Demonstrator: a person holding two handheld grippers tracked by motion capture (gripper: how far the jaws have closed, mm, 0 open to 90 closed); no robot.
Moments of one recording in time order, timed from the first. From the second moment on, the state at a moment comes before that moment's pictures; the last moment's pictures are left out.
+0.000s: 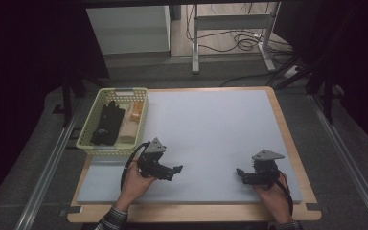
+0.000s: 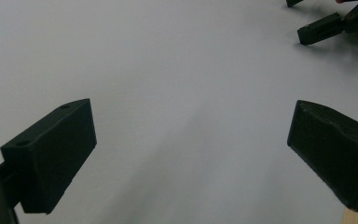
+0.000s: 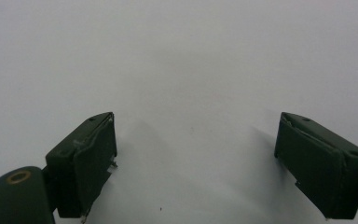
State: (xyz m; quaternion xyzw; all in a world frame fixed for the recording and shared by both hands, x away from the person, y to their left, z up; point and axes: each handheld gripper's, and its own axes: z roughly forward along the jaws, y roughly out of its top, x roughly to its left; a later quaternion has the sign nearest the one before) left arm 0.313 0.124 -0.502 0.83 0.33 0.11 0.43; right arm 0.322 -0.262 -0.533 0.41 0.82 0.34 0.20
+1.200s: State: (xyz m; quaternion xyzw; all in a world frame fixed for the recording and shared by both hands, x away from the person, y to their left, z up) left arm 0.312 0.111 -0.546 0.86 0.31 0.08 0.40; right arm 0.323 -0.262 -0.533 0.41 0.82 0.34 0.20
